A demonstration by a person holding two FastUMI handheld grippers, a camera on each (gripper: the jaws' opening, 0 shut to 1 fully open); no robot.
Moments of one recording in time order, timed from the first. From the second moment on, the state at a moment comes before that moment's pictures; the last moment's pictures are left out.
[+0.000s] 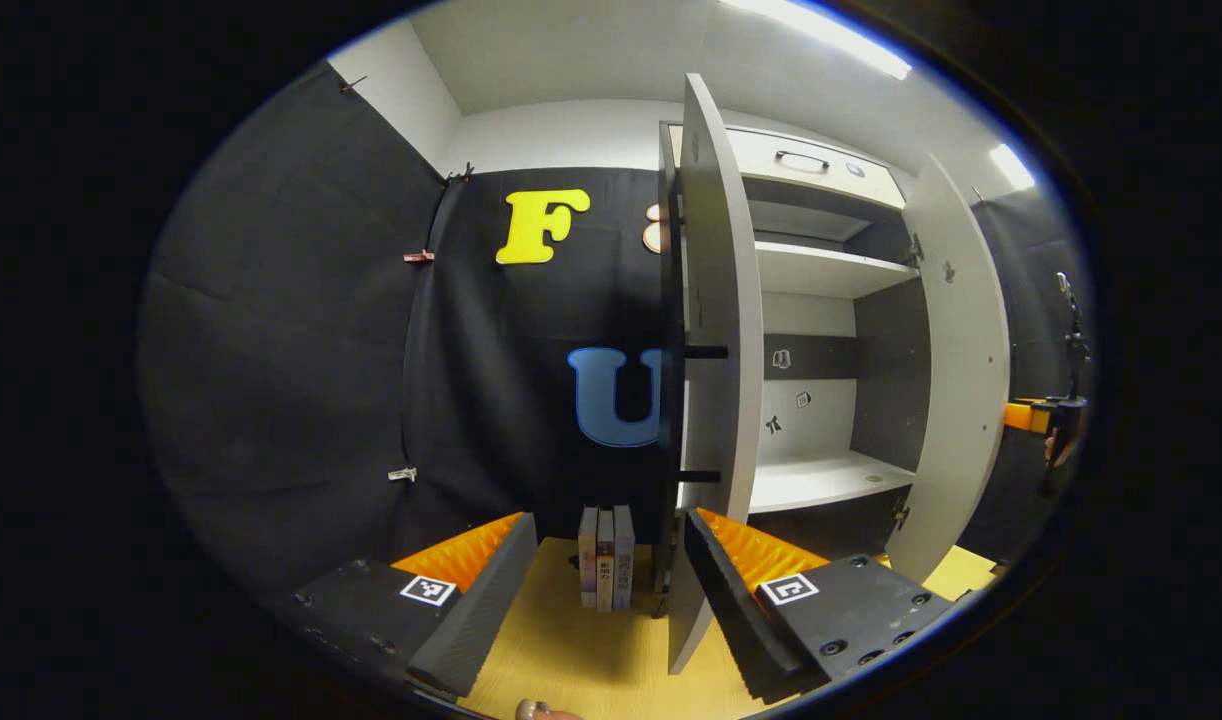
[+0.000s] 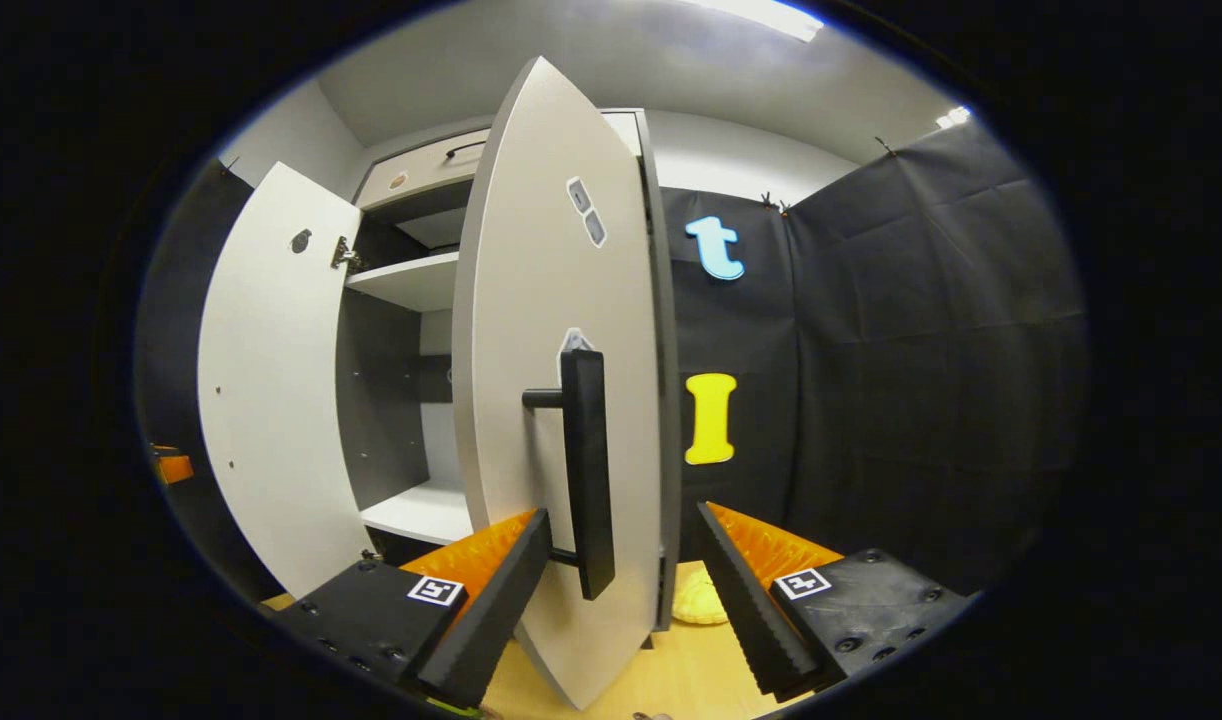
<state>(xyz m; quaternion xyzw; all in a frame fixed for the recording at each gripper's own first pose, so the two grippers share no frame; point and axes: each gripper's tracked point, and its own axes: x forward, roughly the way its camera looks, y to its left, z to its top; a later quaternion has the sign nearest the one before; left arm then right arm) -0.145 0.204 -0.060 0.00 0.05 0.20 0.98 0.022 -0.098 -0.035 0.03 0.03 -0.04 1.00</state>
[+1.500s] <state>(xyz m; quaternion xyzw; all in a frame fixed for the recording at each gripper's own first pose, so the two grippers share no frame) -0.064 0.172 -0.018 0.01 0.00 0.07 1.00 -0.023 -0.079 -0.069 0.00 0.08 -0.07 0.99</state>
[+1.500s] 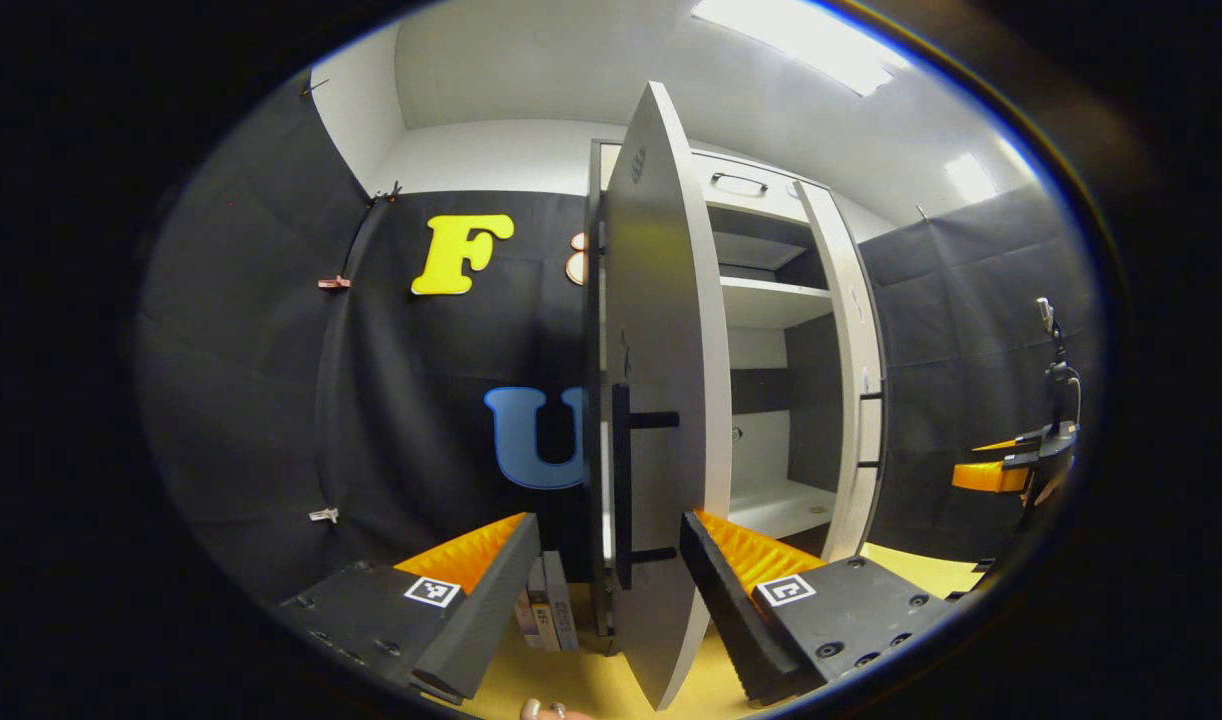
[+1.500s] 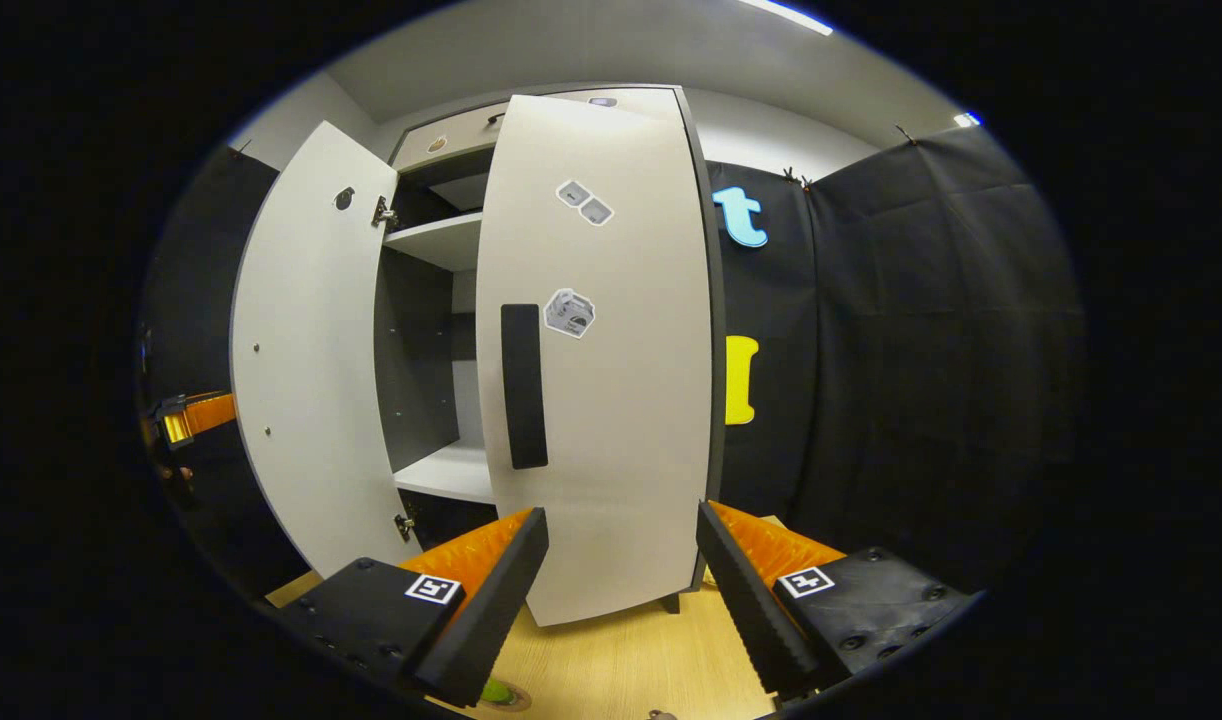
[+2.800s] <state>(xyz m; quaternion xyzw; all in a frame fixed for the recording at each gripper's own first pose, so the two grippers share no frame) 0.018 0.013 -0.040 -0.01 0.00 -0.06 1.00 -0.081 -0.132 -0.048 0.01 0.07 -0.13 0.99</state>
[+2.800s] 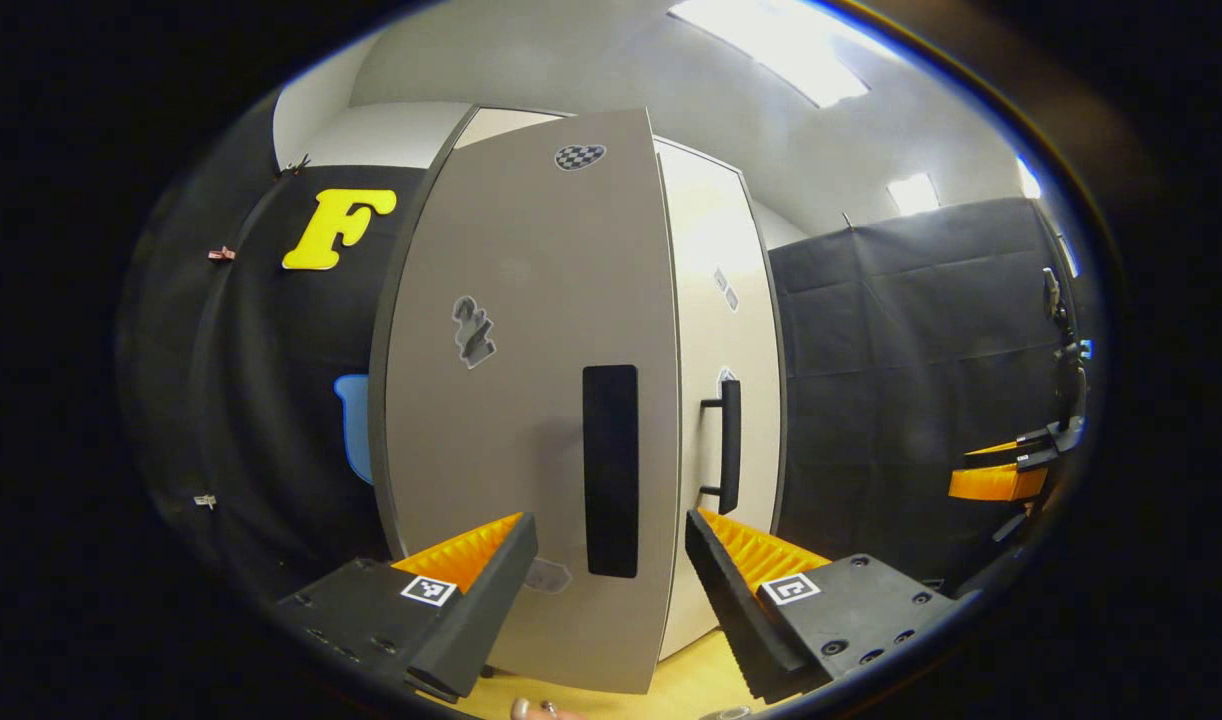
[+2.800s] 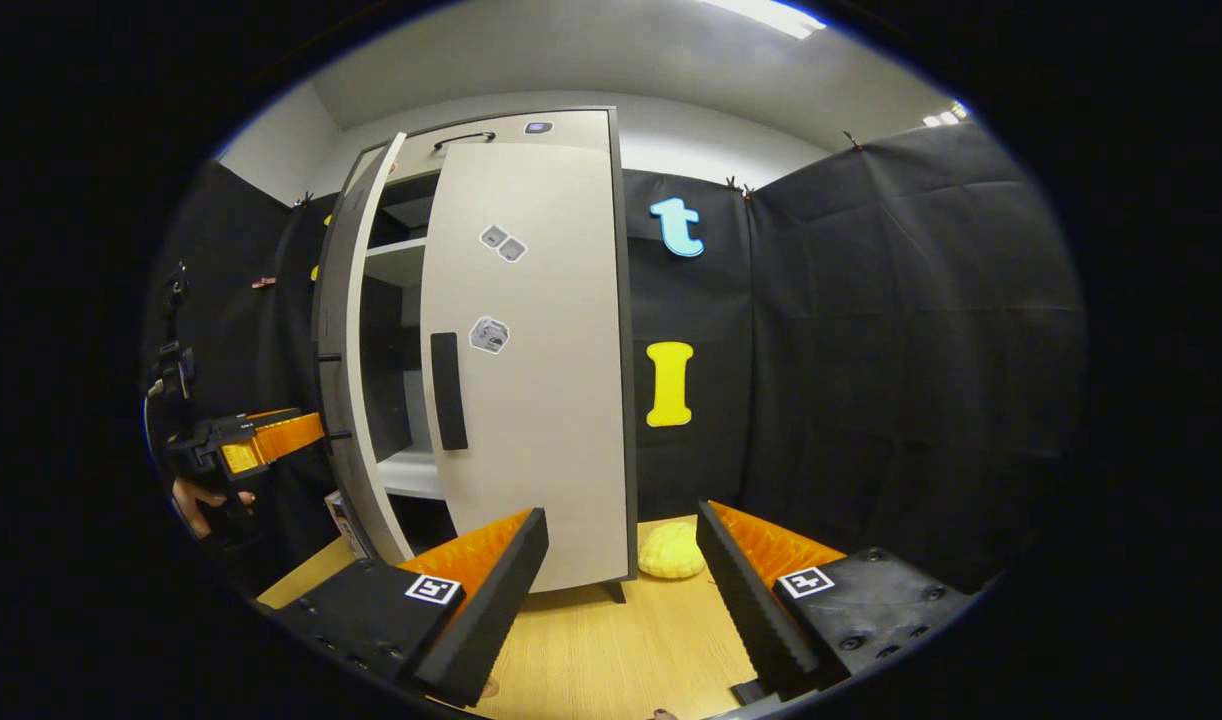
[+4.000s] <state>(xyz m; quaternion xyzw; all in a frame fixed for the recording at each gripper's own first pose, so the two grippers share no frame) -0.095 0.067 -0.033 0.01 0.02 0.05 1.00 -0.059 -0.075 -0.039 0.02 0.05 -0.01 1.00</state>
